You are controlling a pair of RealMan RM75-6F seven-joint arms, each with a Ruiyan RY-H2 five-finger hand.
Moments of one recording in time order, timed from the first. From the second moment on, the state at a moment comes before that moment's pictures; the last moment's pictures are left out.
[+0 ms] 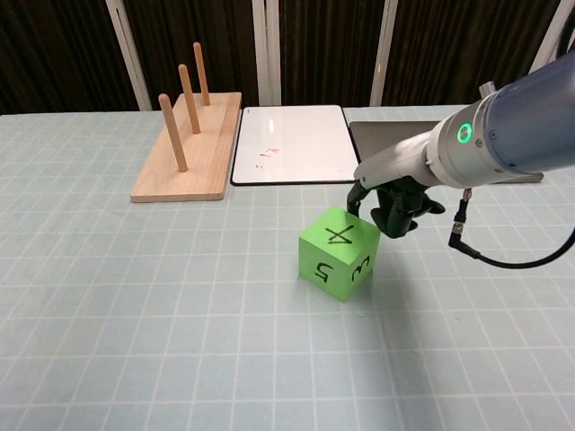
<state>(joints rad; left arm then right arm) 0.01 -1.02 -0.14 -1.73 1.30 1.55 -0.02 1.40 -1.37 0.04 -1.88 0.07 0.95 -0.85</state>
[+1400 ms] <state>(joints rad) 0.01 -1.01 -0.15 -1.73 1.28 1.55 -0.04 1.14 -1.38 0.17 -1.89 -0.45 1.47 -0.48</state>
